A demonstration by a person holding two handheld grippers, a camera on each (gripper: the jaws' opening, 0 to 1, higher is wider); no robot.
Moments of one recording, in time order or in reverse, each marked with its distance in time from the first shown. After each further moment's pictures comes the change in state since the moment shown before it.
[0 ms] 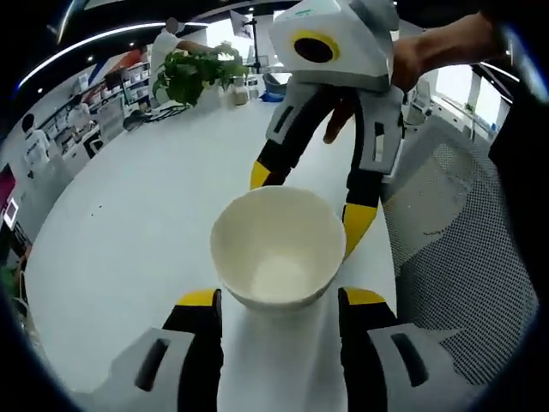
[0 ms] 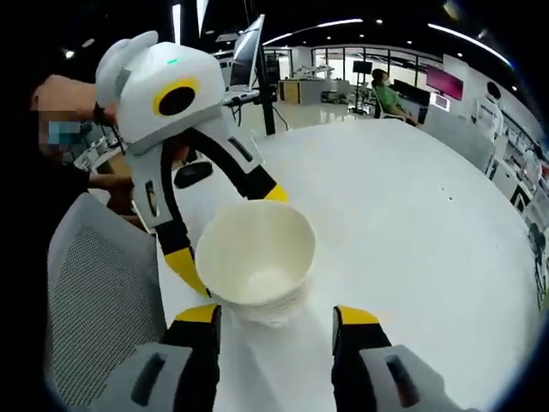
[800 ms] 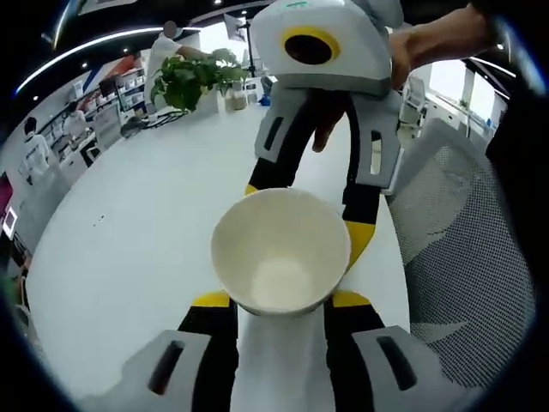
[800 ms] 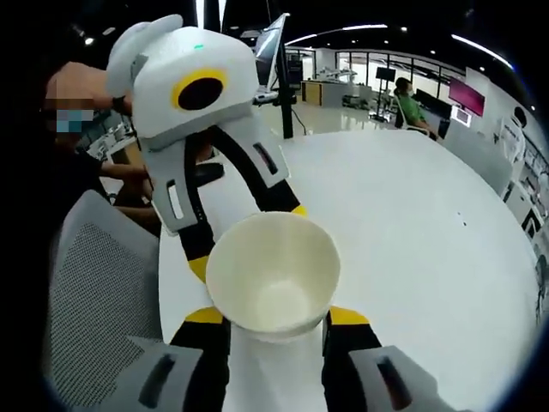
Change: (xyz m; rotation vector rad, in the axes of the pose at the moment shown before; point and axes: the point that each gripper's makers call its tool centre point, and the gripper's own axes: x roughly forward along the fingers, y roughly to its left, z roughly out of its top) left arm -0.006 0.037 0.013 0.024 -0.020 -0.002; right arm 0.008 -0.019 0.031 -0.085 0.004 0.052
